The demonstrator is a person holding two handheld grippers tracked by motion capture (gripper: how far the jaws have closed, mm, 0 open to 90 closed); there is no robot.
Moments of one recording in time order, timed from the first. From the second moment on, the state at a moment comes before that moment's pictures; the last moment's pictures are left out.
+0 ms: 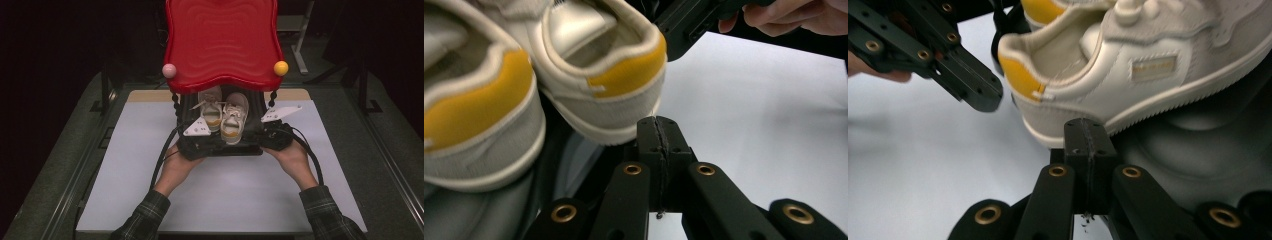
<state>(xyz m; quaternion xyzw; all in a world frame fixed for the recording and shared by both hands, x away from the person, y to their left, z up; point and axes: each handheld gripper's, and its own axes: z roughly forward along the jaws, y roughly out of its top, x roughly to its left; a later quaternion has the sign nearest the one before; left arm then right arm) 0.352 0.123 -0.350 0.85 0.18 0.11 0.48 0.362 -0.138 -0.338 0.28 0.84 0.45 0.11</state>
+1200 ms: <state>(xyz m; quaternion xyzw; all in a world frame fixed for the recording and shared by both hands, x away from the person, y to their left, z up) 0.377 0.098 -0.347 0.84 0.23 0.17 0.45 0.382 -0.130 -0.326 0.31 0.82 0.45 0.15</state>
